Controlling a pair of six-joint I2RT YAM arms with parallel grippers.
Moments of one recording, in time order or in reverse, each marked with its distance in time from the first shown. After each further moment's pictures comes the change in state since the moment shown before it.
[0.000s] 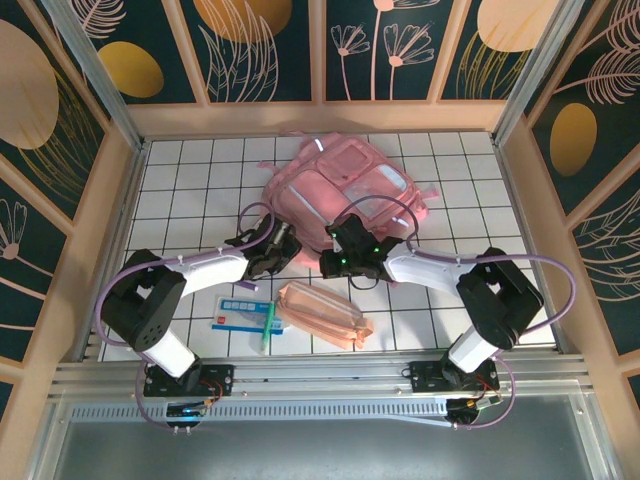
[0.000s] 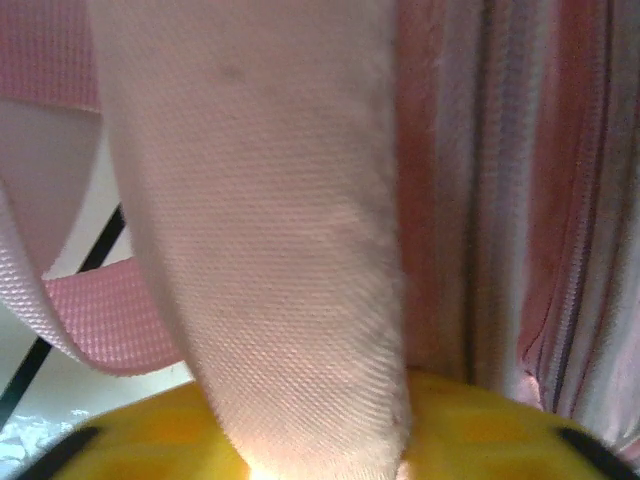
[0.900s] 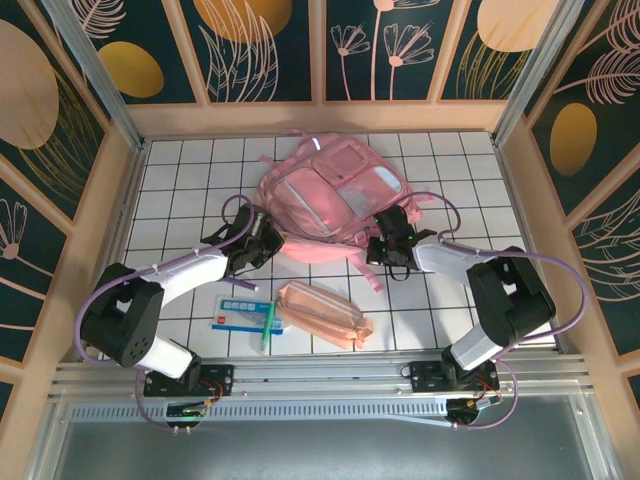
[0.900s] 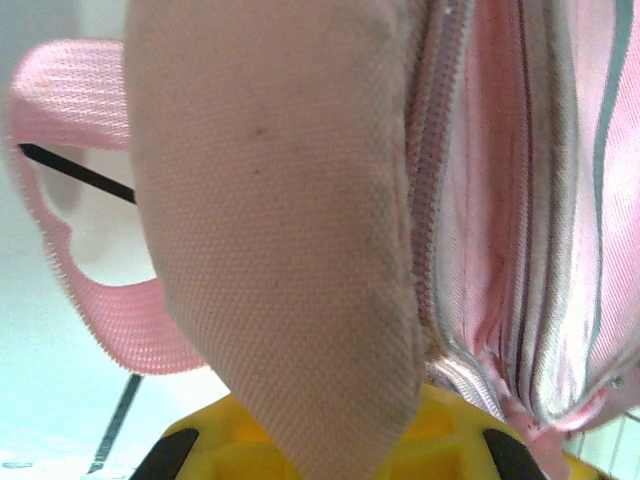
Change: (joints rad) left arm 0.134 -0.122 -0.048 0.000 0.146 0.195; right arm -0.329 -0.021 -0.101 -0.060 0.161 -0.088
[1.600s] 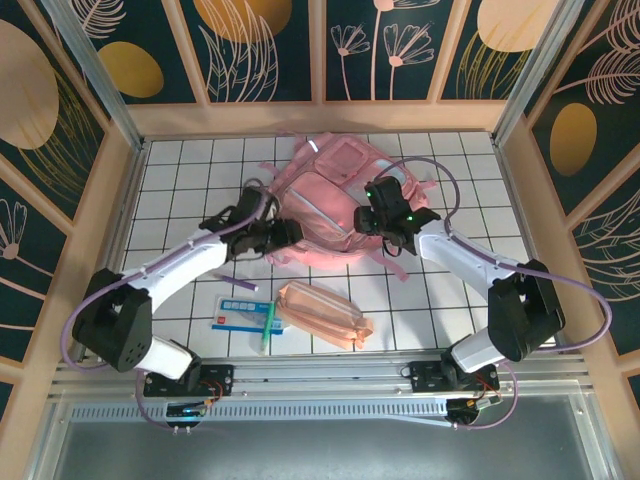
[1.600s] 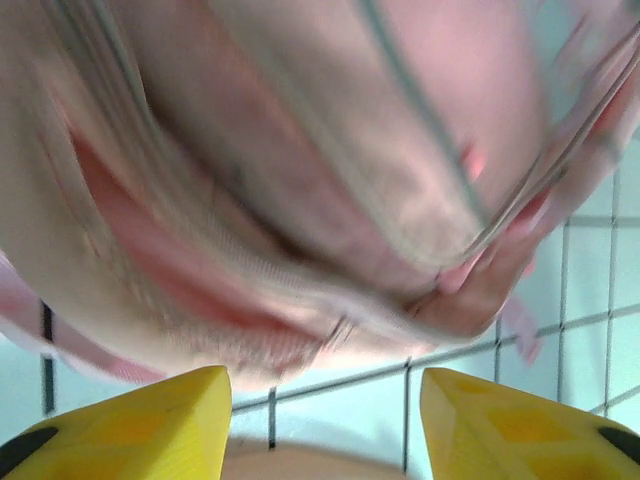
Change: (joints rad) left arm -0.026 -0.032 0.267 -0.304 0.120 0.335; right arm 0.085 -0.085 0.245 -0.126 0.153 -0.100
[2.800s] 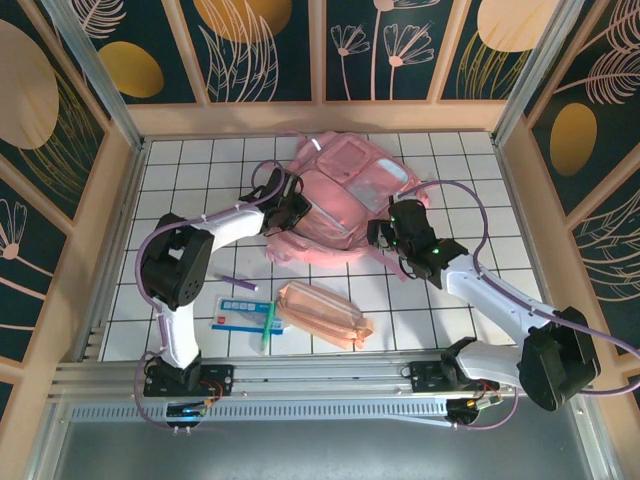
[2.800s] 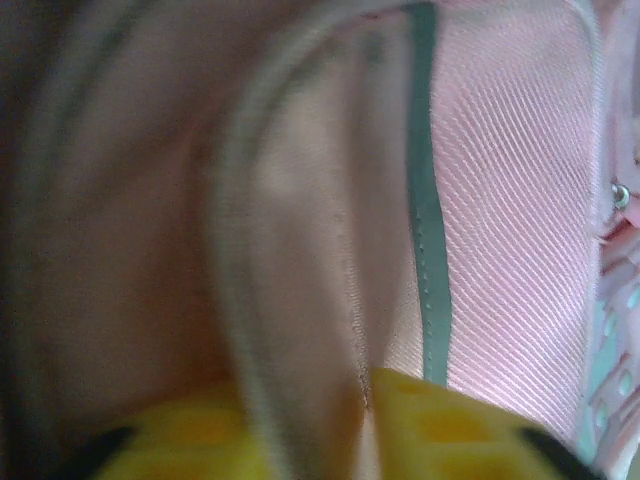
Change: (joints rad) left arm 0.014 0.478 0.222 0.267 -0.132 -0.415; right arm -0.006 -0.294 -0.263 0.121 0.031 0.029
